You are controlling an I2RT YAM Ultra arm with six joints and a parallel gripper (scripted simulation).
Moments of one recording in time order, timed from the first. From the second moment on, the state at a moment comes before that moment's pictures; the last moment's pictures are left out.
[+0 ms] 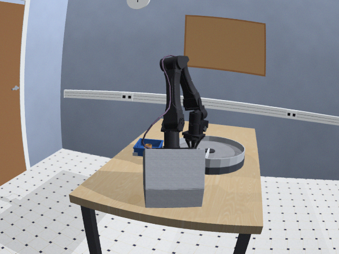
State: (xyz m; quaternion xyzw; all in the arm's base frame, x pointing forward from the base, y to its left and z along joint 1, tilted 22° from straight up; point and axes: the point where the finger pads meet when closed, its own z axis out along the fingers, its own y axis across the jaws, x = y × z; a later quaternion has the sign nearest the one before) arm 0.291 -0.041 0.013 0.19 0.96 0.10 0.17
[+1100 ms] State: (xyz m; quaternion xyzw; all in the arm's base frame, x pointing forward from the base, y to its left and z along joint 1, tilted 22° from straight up) arm 0.296 -0.036 -0.005 0.19 0.96 0.10 0.17
